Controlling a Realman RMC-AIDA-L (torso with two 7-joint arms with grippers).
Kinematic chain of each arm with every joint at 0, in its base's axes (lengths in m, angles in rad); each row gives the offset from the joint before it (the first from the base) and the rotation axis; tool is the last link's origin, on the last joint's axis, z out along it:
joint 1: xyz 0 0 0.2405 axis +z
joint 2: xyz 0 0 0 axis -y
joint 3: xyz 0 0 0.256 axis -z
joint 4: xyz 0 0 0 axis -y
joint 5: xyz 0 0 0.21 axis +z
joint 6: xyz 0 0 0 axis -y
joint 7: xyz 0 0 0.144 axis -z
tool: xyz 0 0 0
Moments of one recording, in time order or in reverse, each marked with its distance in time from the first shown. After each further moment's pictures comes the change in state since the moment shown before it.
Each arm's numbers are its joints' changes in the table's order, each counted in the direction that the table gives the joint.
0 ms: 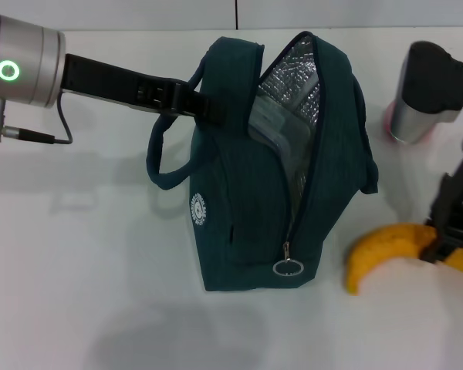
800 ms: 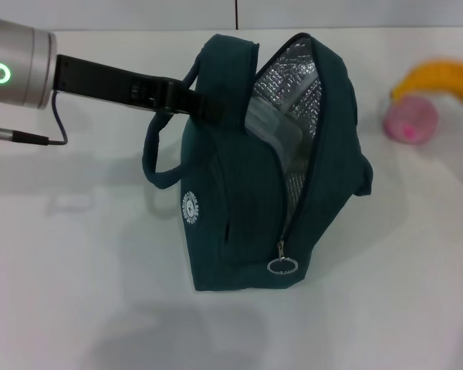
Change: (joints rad) left arm 0.022 -0.008 0.000 0.001 -0.035 0.004 -0.025; right arm -0.027 0.099 -0.599 0.249 -0.059 0.060 -0.087
